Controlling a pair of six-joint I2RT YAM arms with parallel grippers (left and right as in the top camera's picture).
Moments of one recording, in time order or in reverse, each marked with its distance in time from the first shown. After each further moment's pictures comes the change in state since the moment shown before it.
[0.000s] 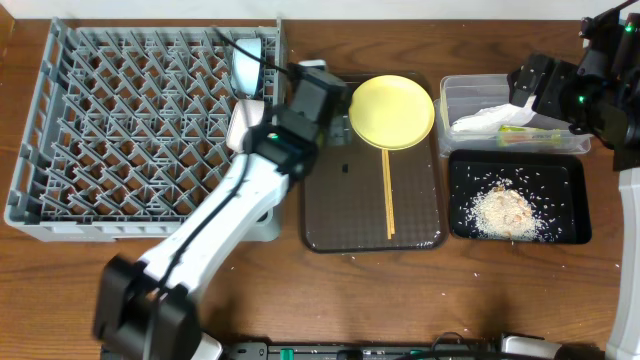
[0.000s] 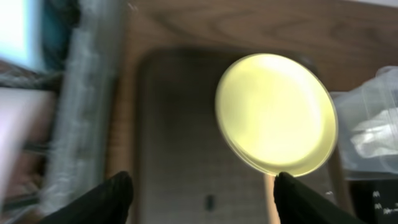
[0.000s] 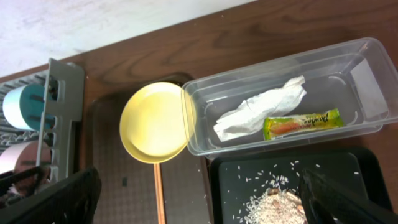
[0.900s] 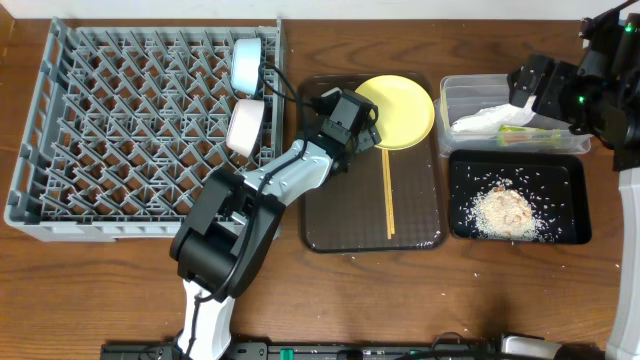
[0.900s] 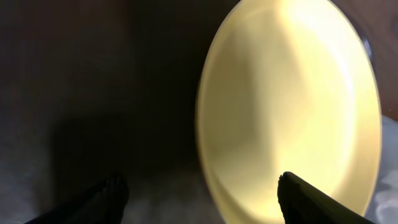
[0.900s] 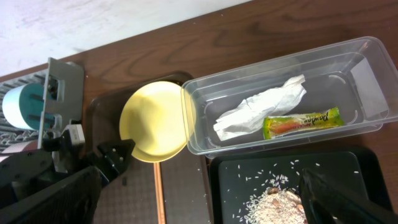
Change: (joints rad) left arm -0.019 0.399 -0.001 0.341 0.130 -0.429; right arm 0.000 0.000 0.000 -0.003 0.000 0.000
